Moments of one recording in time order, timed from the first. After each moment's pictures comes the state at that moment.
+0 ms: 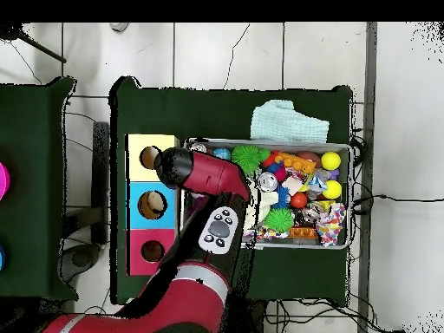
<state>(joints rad) 0.13 -0.26 -0.36 1.35 0.38 0.66 2.61</state>
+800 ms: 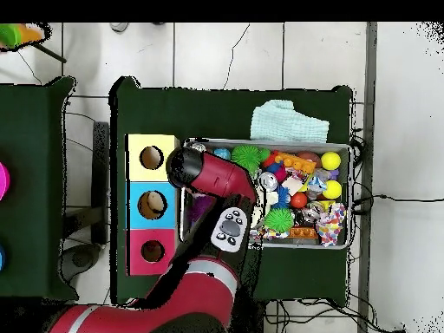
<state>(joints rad) 0.10 -0.25 -0.34 1.37 0.45 0.66 2.61</state>
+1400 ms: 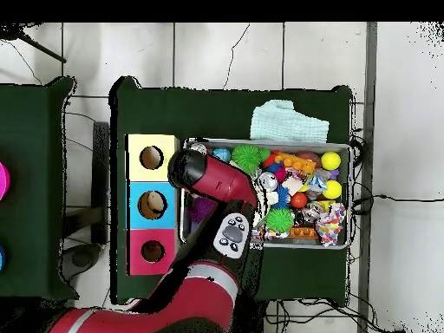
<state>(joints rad) 0.11 -0.27 -0.35 1.42 0.52 0.63 2.61</state>
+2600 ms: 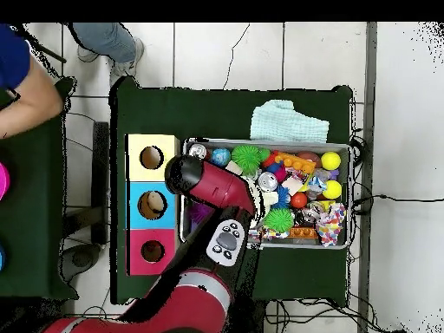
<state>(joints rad) 0.14 -0.29 -0.38 1.45 0.51 0.68 2.61</state>
